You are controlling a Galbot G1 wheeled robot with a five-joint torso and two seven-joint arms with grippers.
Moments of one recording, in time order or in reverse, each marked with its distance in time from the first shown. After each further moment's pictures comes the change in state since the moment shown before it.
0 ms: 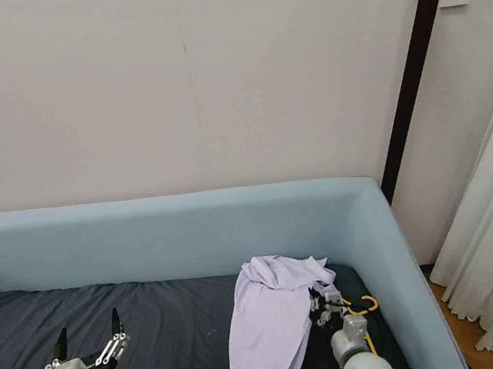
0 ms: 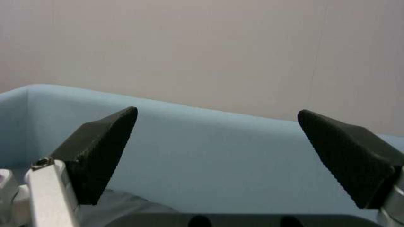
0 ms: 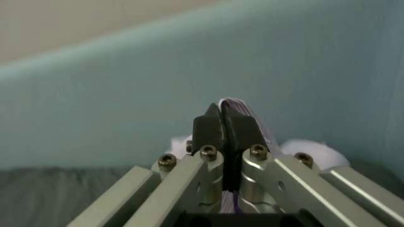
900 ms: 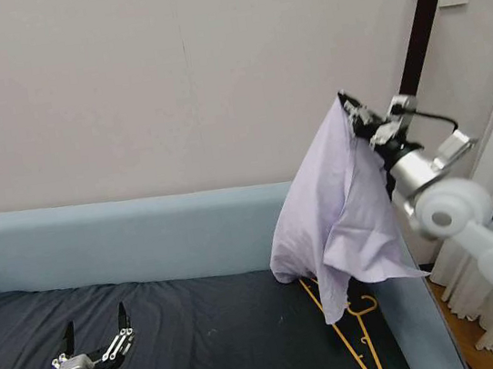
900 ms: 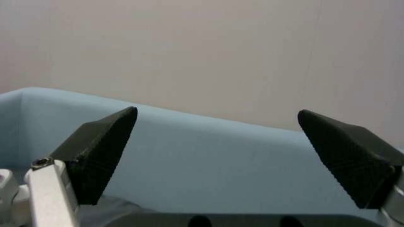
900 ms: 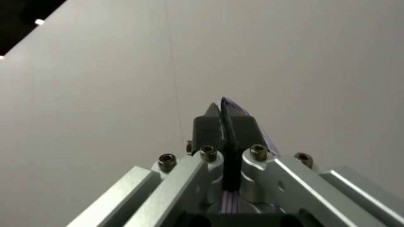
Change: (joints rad) left arm 0.008 -0.018 0.016 -0.036 0.011 0.000 -0.002; right arm 0.647 -0.287 0.170 0.157 0.413 -0.083 -0.262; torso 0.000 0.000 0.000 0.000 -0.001
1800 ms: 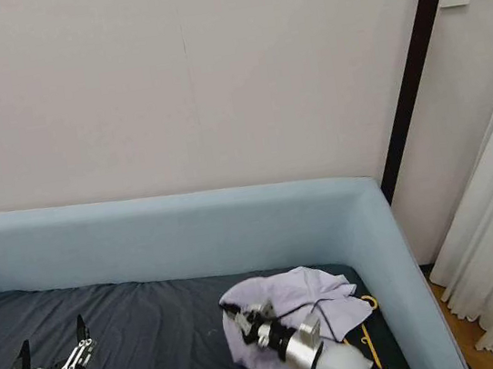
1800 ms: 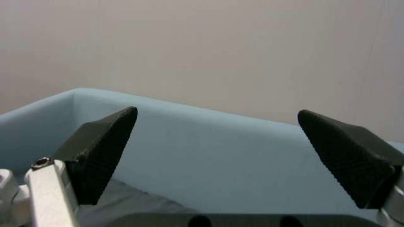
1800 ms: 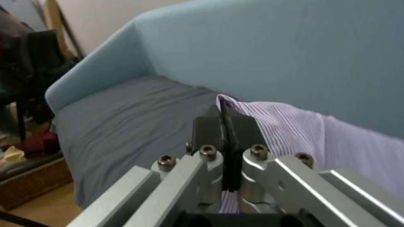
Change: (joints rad) left arm -0.002 0.024 -0.130 0.076 -0.081 -0.029 -0.002; right arm -0.632 0.419 -0.480 -0.189 -0.584 0.043 -0.066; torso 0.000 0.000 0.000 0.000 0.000
